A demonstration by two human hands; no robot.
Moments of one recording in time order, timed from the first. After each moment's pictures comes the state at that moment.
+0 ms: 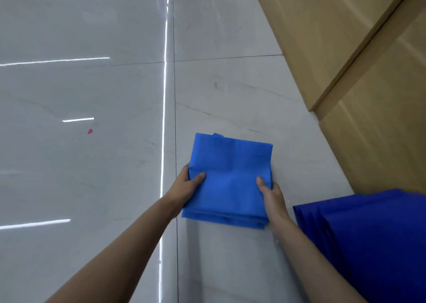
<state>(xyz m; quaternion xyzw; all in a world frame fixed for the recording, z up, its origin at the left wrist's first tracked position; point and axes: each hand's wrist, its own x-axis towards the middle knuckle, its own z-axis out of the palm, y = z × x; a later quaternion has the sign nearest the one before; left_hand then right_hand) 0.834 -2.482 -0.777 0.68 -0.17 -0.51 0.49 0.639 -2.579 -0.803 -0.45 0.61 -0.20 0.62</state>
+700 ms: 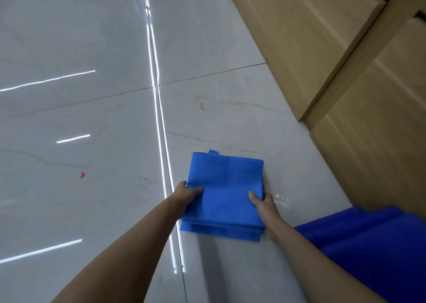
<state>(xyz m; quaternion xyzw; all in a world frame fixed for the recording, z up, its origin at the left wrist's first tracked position) 0.871 -2.561 -0.769 0.74 -0.06 -0.56 0.35 0.662 -2.621 -0.795 -0.38 0.66 -0.12 0.64</state>
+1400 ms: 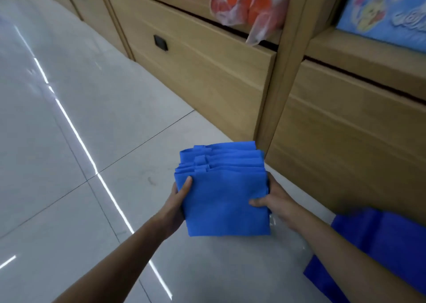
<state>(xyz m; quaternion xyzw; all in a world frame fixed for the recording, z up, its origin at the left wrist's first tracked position) 0.899 -2.741 -0.723 0.48 -0.36 -0.71 0.36 0.650 -2.739 -0.718 -0.40 0.58 -0.32 0.63</state>
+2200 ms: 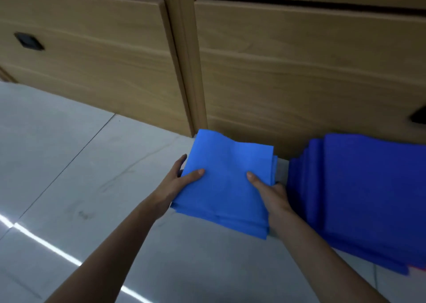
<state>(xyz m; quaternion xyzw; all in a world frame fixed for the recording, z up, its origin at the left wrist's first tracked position) 0.816 -2.795 -0.772 0.48 -0.55 -0.67 0.13 0.630 -2.669 -0.793 -0.02 0.72 -0.55 0.43</state>
